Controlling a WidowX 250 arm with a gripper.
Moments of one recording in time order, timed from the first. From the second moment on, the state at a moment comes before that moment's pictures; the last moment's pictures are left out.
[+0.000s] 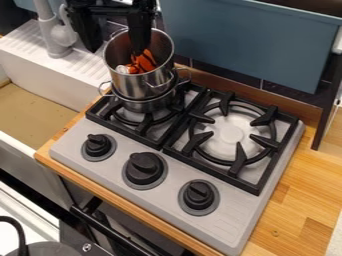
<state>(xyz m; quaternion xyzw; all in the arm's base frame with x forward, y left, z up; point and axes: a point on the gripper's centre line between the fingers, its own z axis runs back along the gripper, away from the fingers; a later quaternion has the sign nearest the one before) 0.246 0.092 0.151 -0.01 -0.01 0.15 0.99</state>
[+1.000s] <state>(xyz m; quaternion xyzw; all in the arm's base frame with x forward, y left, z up) 0.270 0.127 0.131 -0.05 -0.04 0.33 0.94</state>
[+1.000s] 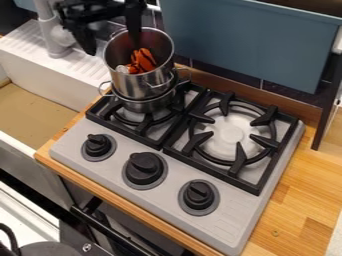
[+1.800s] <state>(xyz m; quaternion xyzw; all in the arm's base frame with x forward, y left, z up) 0.274 0.153 0.121 -0.07 -0.06 0.36 0.93</state>
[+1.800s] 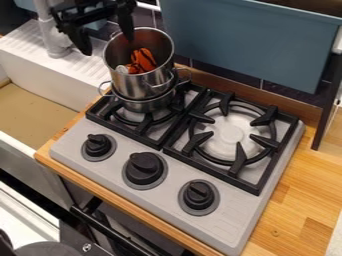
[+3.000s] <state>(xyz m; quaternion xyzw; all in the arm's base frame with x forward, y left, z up) 0.270 0.149 0.081 -0.03 -0.09 0.37 0.92</state>
